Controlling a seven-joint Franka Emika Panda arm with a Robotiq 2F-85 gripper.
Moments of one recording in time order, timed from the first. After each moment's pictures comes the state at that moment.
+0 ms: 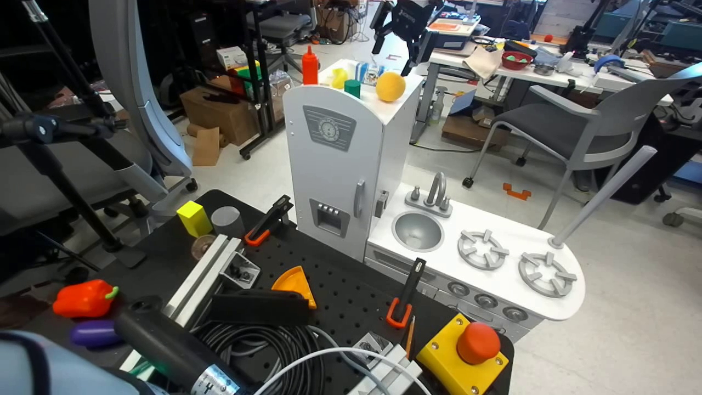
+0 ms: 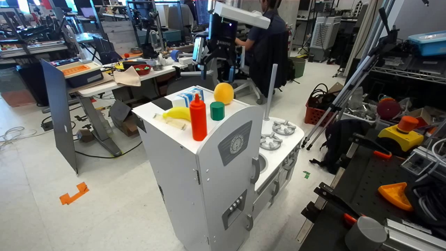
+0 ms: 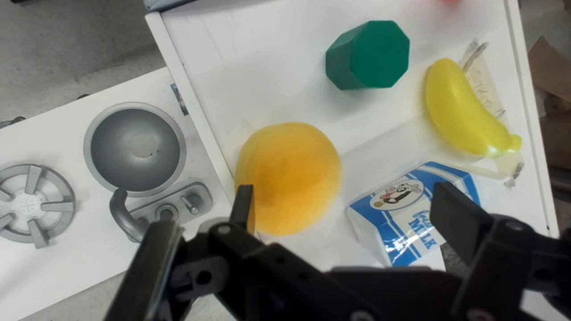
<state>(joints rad) 0.06 0.74 0.04 -1.33 0.25 1.99 0.23</state>
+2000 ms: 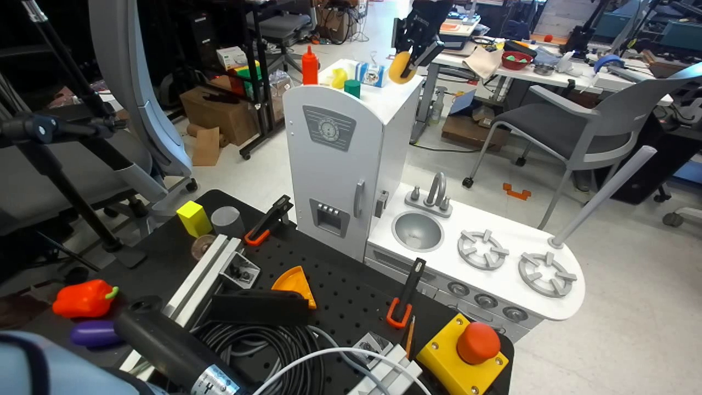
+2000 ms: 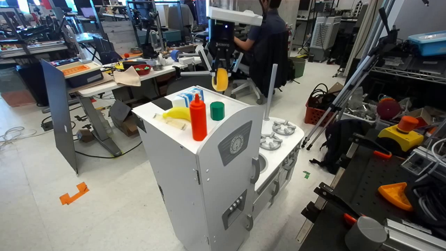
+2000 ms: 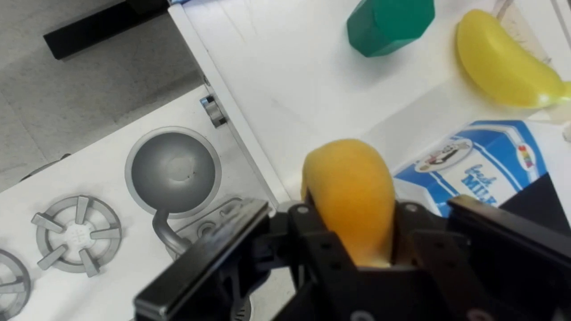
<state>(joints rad) 0.05 0.95 0.01 -0.97 0.23 1.74 0.38</state>
